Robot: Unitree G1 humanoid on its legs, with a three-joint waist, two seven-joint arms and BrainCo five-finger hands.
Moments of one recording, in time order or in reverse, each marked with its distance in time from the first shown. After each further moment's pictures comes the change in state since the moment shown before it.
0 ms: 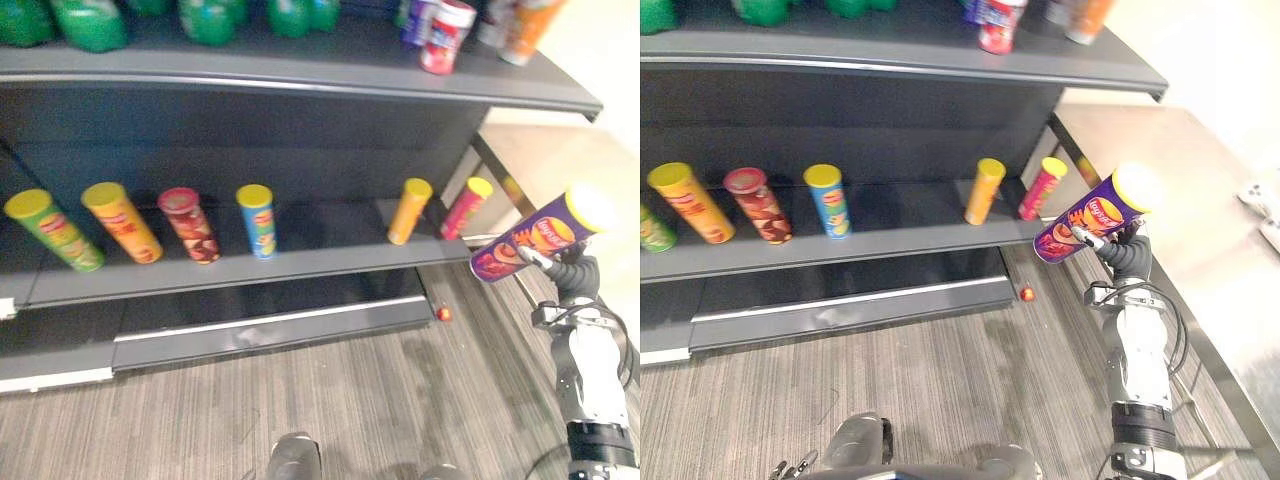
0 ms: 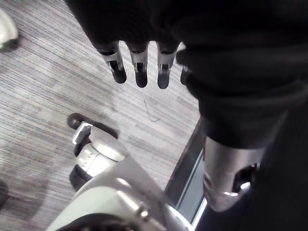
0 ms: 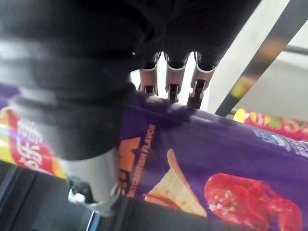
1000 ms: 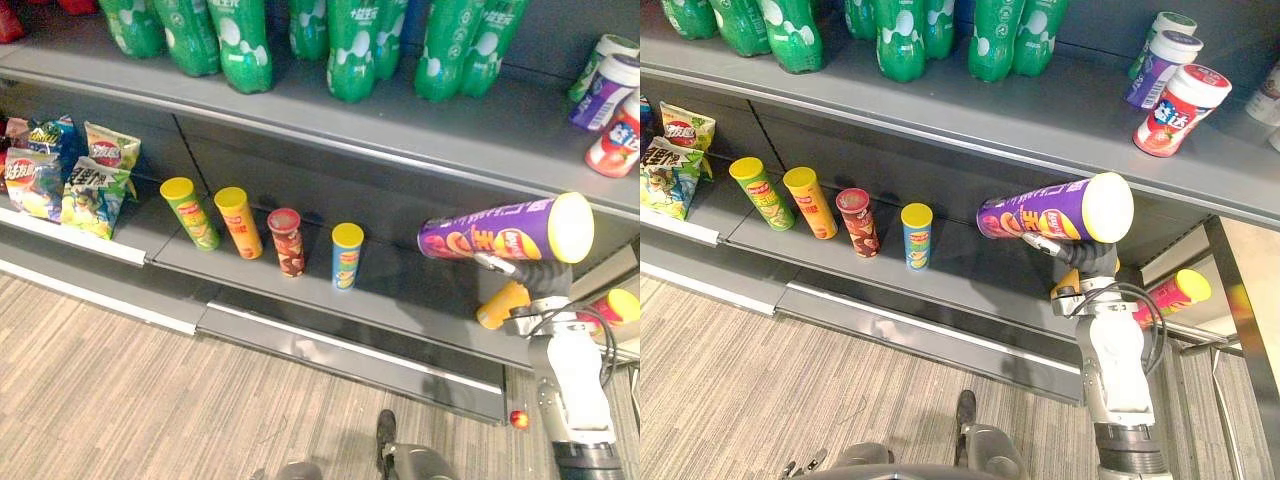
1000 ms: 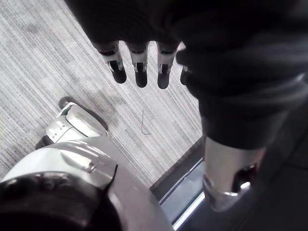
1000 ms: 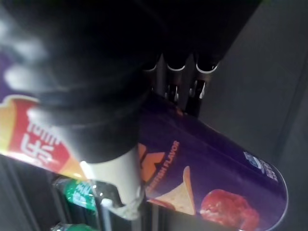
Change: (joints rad) left arm -0.065 -0.011 -0.012 0.141 0.049 -0.021 0.010; right arm 0.087 0.043 0.156 -0.317 -0.028 -0.023 0.069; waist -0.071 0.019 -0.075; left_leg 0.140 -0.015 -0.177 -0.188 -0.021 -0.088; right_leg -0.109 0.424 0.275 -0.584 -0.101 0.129
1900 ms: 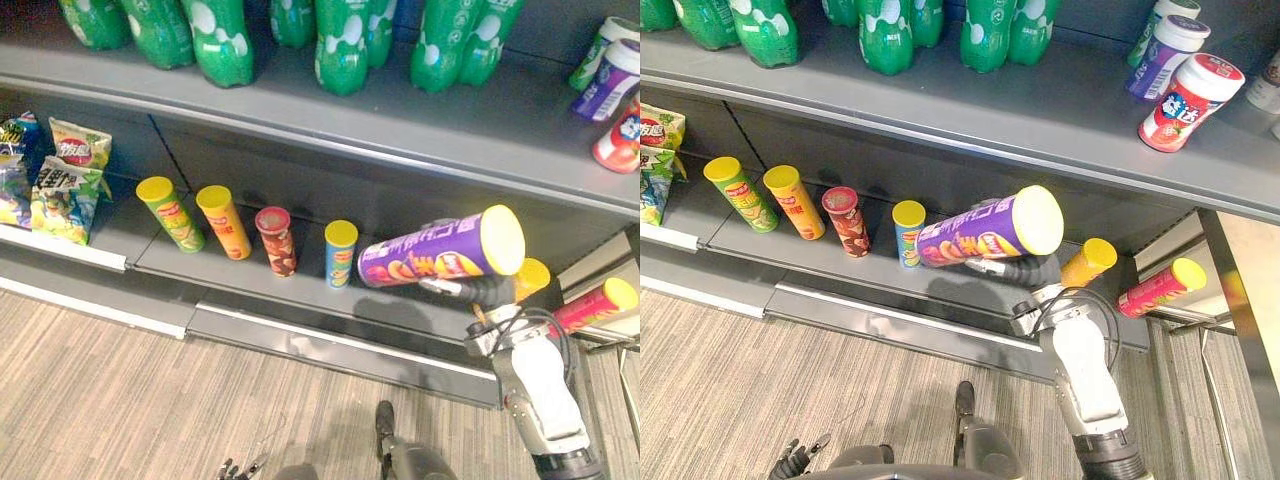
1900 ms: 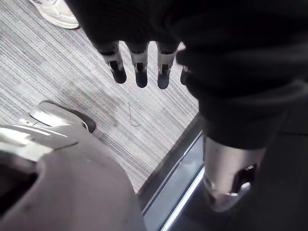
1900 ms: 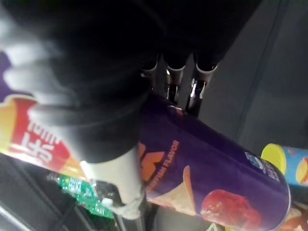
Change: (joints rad) left arm -0.041 0.040 -0.088 0.000 -0.001 -0.026 0.000; right arm 0.029 0.017 0.239 -0.073 -0.012 0.041 0.113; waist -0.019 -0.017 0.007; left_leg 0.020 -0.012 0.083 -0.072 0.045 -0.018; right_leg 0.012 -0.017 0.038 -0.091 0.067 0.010
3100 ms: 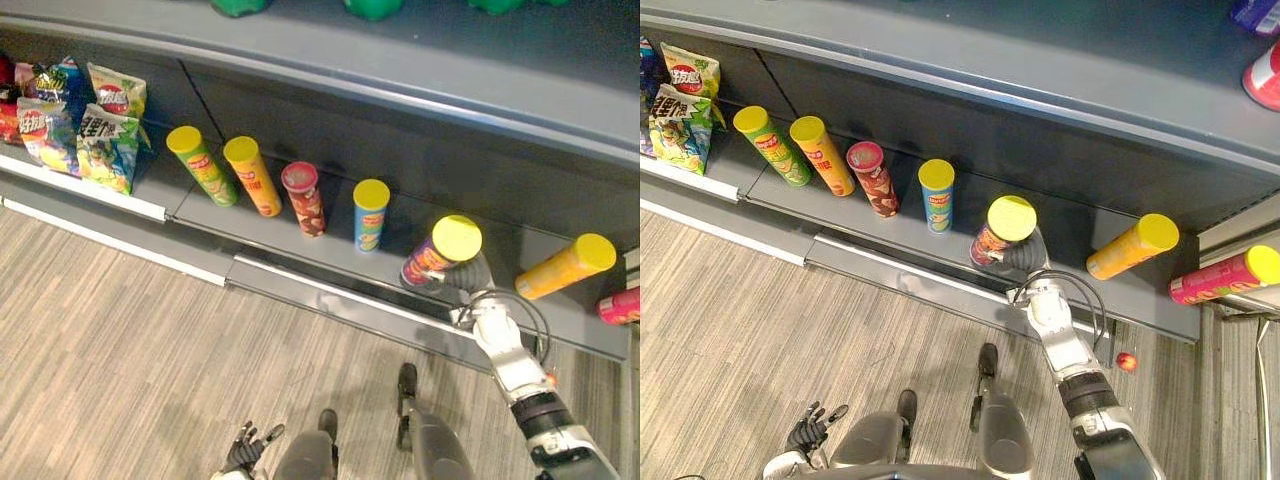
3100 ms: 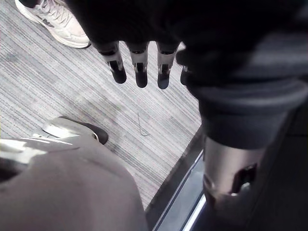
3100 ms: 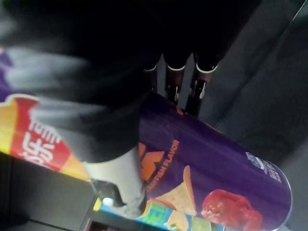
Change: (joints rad) left arm -0.076 0.035 -0.133 -0.068 -0.010 0.008 -0.013; right arm -0.294 -0.020 0.004 0.655 -0.384 -0.048 -0.416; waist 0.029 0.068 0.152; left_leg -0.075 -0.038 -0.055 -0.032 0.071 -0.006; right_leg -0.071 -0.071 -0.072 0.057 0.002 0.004
